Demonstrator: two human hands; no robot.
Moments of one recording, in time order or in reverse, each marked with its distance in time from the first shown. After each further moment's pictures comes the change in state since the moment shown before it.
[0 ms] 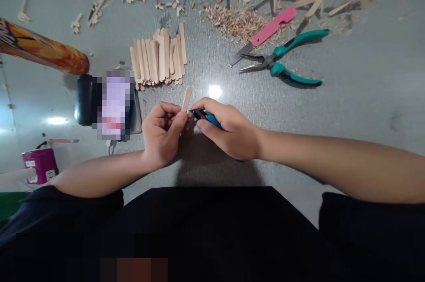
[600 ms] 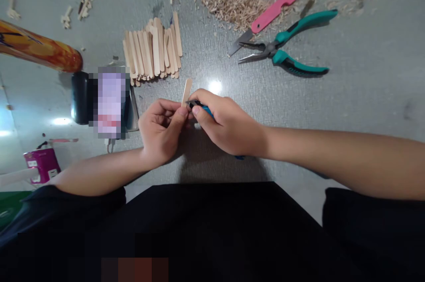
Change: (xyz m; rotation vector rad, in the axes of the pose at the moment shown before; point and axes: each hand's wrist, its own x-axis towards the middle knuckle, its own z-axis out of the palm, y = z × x) left_hand 0.001 -0.003 0.006 -0.025 0.001 0.097; right_hand 0.007 -0.003 0.006 -0.170 0.060 -0.126
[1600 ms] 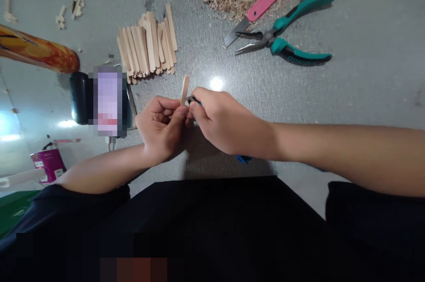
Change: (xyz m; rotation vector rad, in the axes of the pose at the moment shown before) left_hand -0.004 -0.015 -0.003 0.083 -0.029 0.027; right_hand 0.000 -0.017 0.003 -0.152 0.008 0.207
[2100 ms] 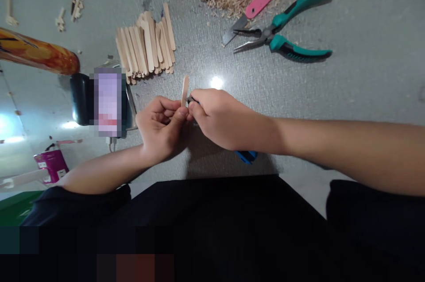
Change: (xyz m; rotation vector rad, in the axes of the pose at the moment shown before) left_hand 0.002 0.013 -0.003 -0.058 -0.050 -0.126; right_hand 0.006 0.003 0.001 0.037 -0.031 0.006
